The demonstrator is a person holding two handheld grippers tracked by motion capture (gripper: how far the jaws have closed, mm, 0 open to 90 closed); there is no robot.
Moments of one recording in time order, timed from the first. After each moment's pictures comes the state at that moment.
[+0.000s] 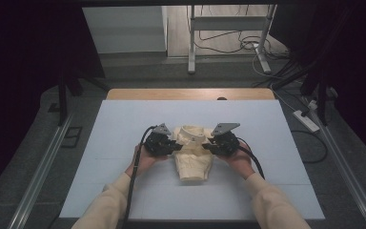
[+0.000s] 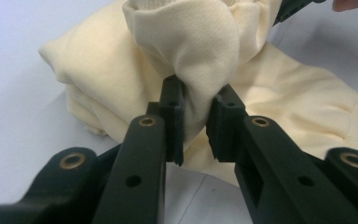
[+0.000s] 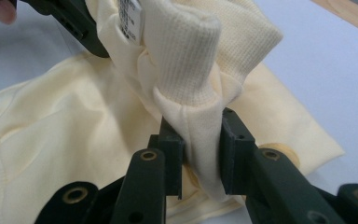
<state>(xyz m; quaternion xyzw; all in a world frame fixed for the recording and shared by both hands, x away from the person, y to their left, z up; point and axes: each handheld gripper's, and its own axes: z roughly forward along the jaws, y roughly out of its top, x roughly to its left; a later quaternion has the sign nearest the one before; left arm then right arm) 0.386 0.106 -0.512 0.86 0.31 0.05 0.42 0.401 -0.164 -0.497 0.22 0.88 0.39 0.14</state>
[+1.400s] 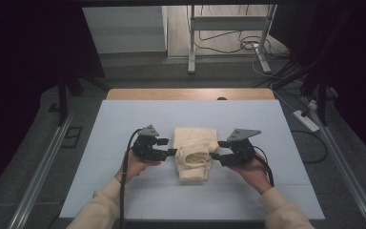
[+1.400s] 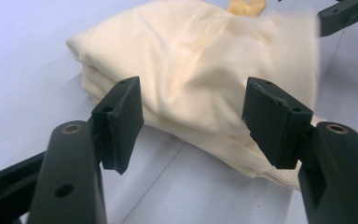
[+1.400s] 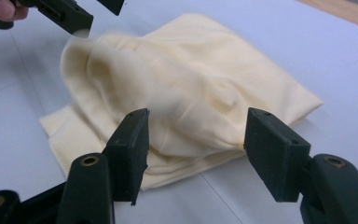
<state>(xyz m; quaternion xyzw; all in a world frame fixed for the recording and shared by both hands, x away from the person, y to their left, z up) 0.355 0.136 -0.488 0.83 0.34 0.05 0.45 0.356 -0.201 -0.467 0.27 0.85 0.43 0.12</state>
